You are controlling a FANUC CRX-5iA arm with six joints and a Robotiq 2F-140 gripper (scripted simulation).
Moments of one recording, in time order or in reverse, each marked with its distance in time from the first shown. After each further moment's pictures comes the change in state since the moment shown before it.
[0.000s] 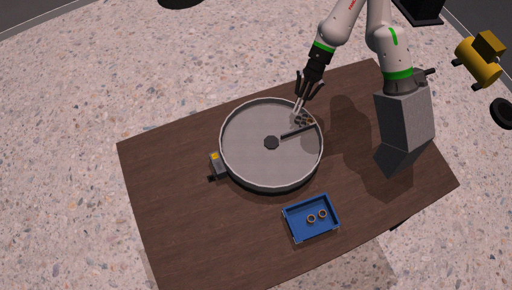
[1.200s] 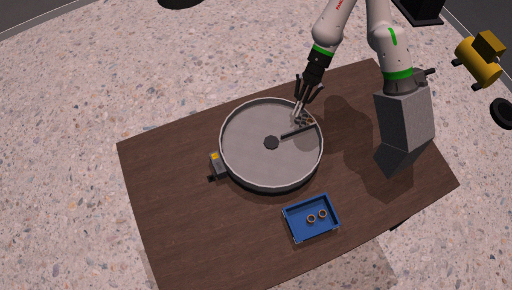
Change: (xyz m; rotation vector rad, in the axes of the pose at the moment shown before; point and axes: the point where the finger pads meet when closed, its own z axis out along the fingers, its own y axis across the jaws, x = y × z) arm -0.013 0.000 0.016 -0.003 -0.014 0.000
